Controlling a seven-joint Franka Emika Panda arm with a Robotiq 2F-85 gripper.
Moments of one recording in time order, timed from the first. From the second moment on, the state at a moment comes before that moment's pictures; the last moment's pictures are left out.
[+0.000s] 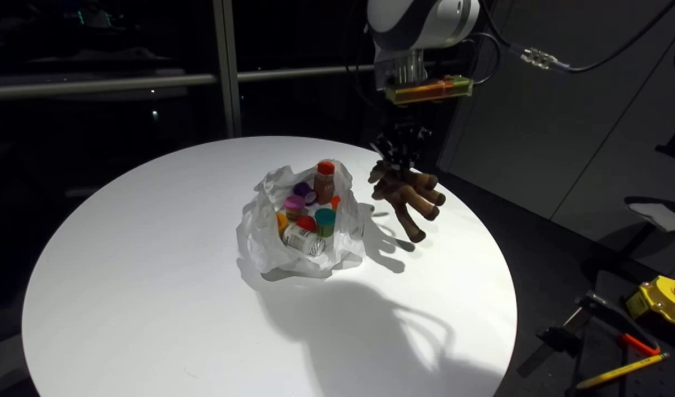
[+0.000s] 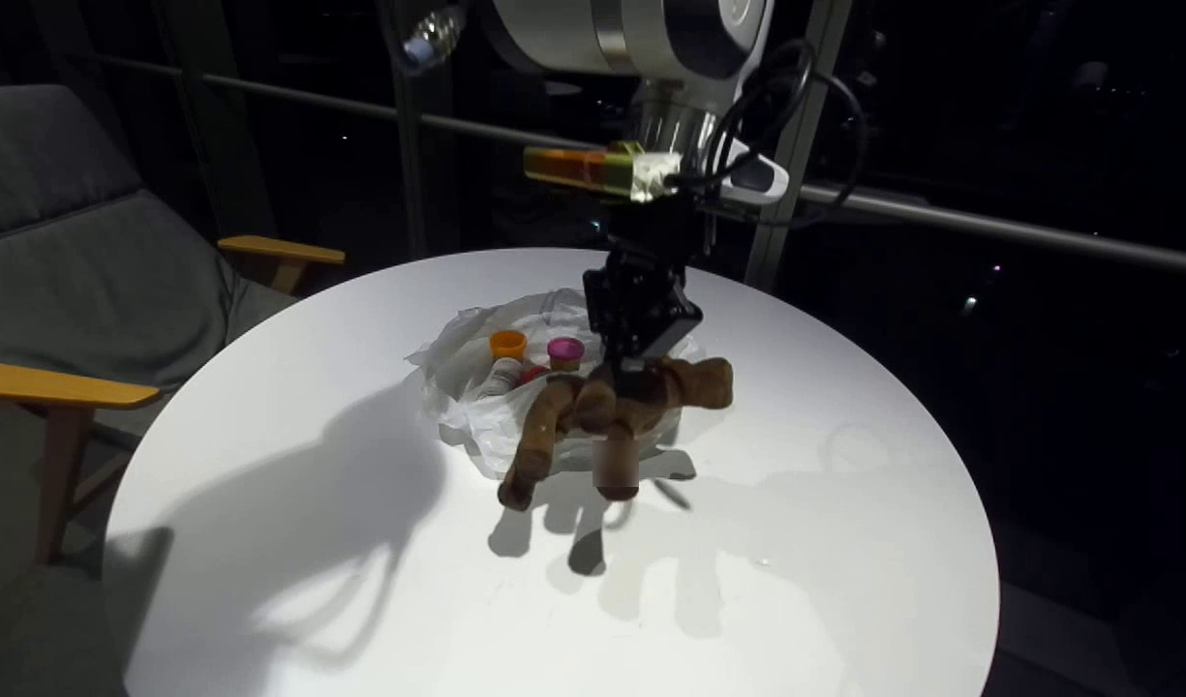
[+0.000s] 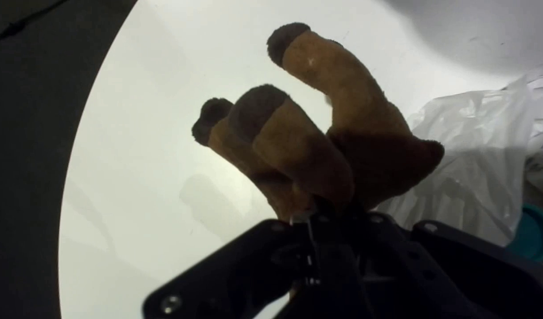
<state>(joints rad) -0.01 0.67 -0.13 -1.62 0.02 1.95 0.37</state>
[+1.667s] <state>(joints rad) 0.10 0.79 -0.07 -1.51 -0.10 2.25 0.30</state>
